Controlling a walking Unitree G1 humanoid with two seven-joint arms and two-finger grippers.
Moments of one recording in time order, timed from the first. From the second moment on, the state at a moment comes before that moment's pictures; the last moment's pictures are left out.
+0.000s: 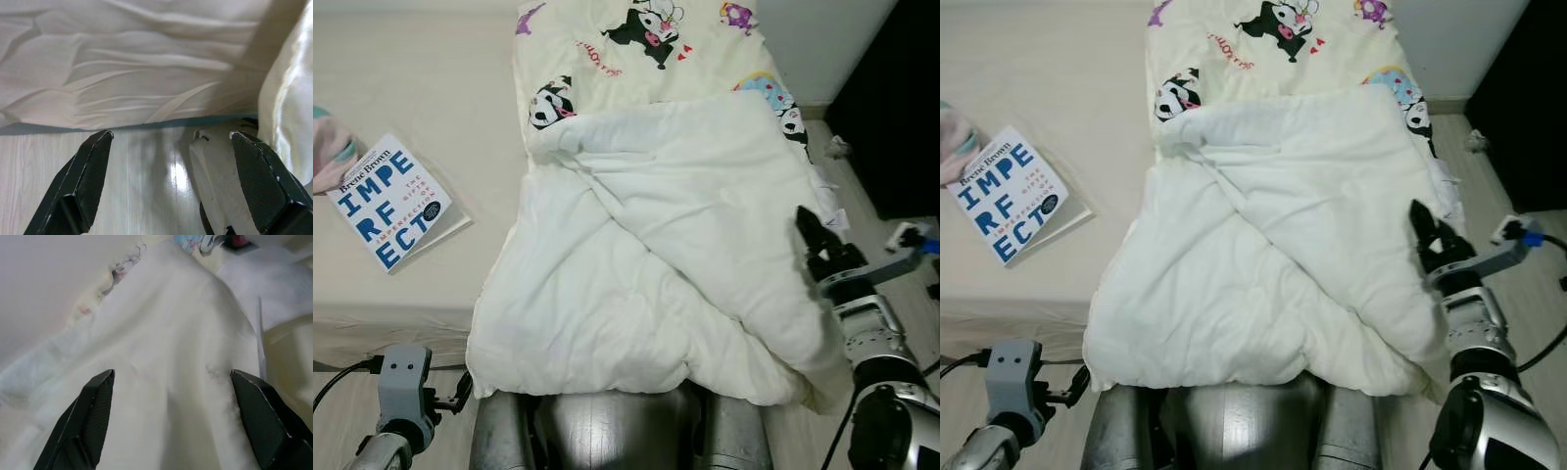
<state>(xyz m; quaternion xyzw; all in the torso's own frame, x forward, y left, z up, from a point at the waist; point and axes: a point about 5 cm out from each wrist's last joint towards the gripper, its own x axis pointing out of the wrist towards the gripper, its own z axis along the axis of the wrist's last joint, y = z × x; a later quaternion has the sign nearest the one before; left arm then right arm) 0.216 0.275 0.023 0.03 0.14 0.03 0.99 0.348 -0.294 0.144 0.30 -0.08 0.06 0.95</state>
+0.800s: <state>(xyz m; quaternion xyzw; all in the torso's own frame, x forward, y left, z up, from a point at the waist) 0.215 0.272 0.024 0.03 0.15 0.02 0.99 0.342 -0.317 0.139 0.29 -0.07 -0.07 0.95</state>
